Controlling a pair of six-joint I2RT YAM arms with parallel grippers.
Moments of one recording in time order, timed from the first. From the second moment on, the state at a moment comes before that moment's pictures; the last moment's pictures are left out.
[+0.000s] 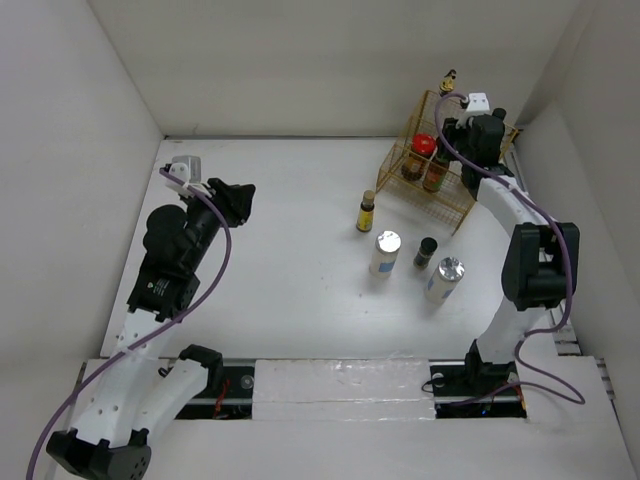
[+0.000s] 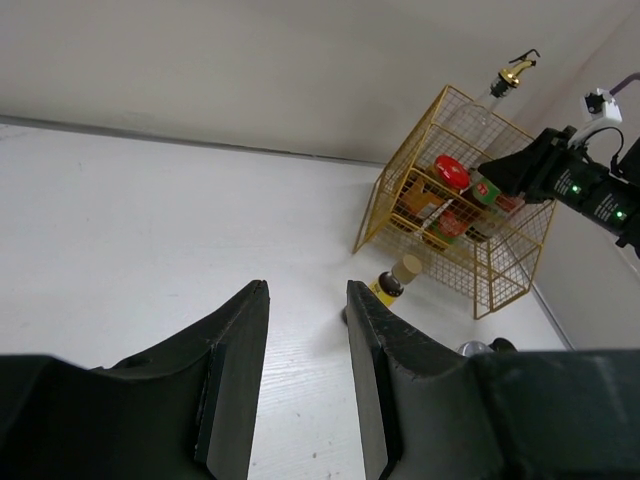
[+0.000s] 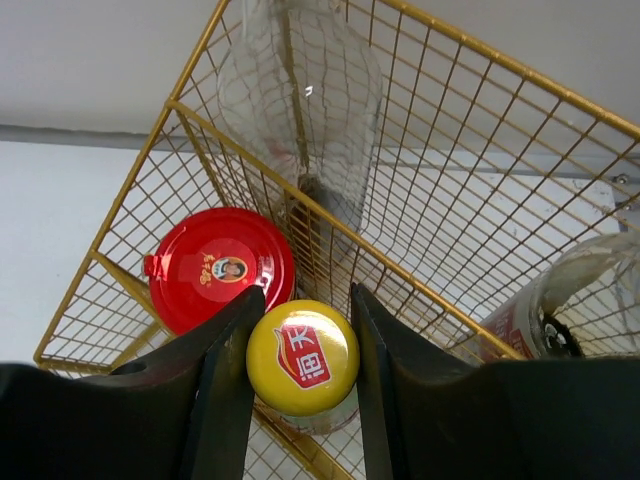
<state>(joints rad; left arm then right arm) -0.31 0.75 0.90 -0.14 0.04 -0.43 0.02 1.79 1.40 0.15 -0.09 0.02</state>
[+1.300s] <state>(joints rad) -0.31 0.76 0.90 -0.14 0.07 -0.43 0.58 1.10 0.86 -0.29 0.02 0.05</state>
